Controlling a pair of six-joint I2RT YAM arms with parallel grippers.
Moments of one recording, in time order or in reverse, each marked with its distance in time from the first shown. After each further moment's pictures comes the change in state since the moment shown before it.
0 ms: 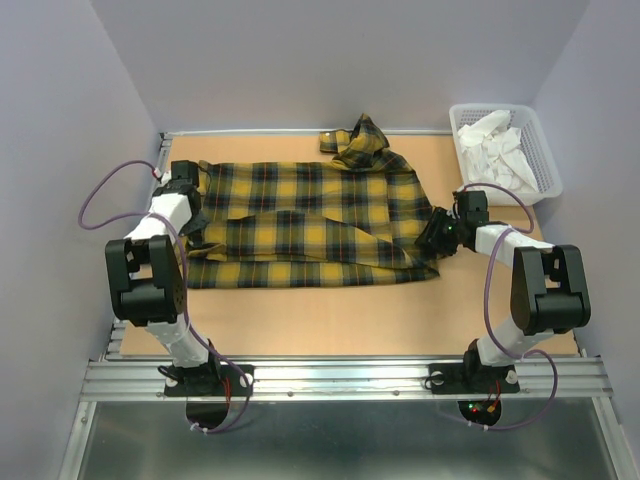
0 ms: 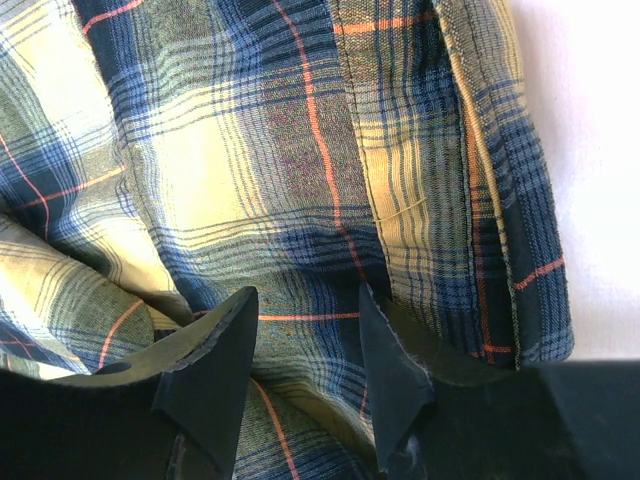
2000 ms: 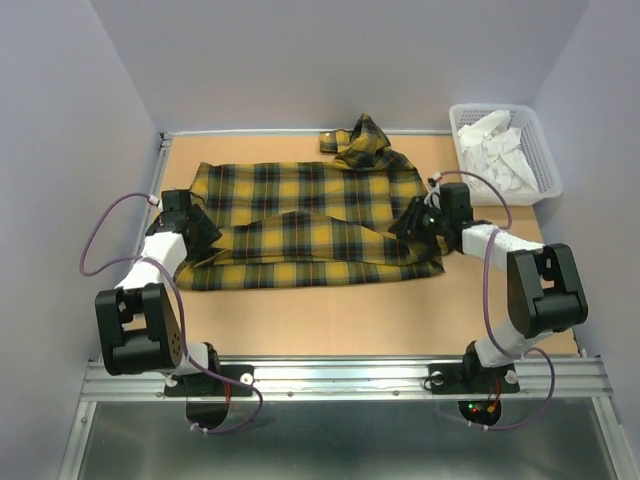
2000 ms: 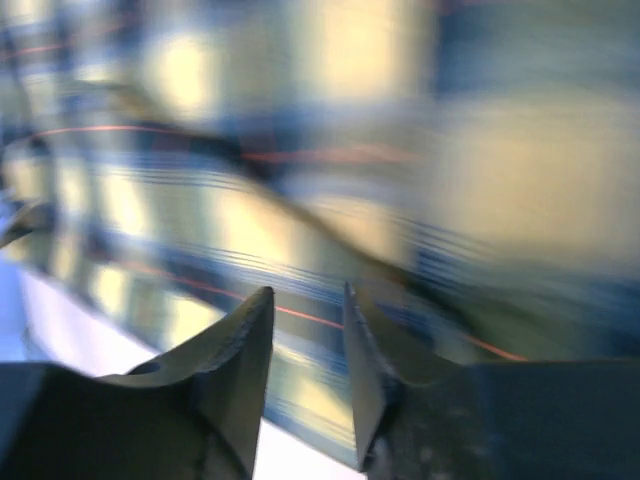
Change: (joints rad) left arm 0.034 -0.245 -0.318 0.163 0.272 -0.145; right arm 0.078 -0.007 -0.045 0.212 -0.211 0.065
